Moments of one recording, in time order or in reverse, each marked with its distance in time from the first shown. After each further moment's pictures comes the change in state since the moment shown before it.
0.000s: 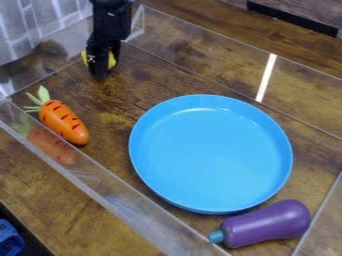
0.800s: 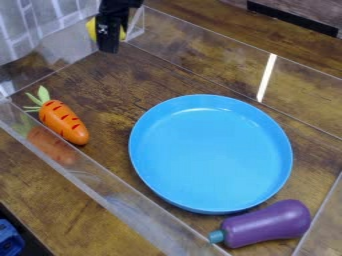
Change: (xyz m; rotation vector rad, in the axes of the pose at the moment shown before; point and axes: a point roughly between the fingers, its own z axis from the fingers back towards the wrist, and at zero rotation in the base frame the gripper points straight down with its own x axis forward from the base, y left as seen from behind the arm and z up) arm 0.033 -0.031 0.070 0.053 0.025 0.057
